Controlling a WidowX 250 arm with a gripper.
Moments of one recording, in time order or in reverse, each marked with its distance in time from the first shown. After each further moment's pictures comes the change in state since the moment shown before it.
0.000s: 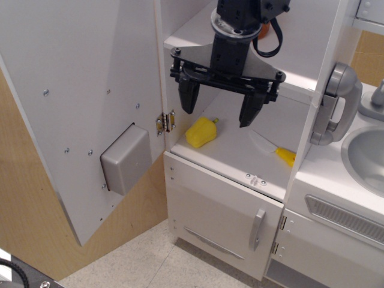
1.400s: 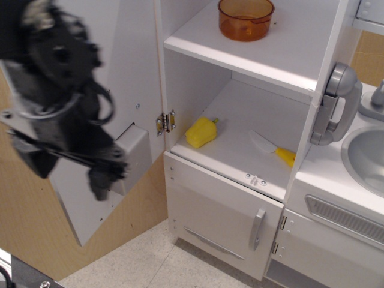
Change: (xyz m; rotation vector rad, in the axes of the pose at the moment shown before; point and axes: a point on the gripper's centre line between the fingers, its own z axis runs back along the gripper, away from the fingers) arm -0.106 0.112 0.013 -0.008 -0.051 -0.088
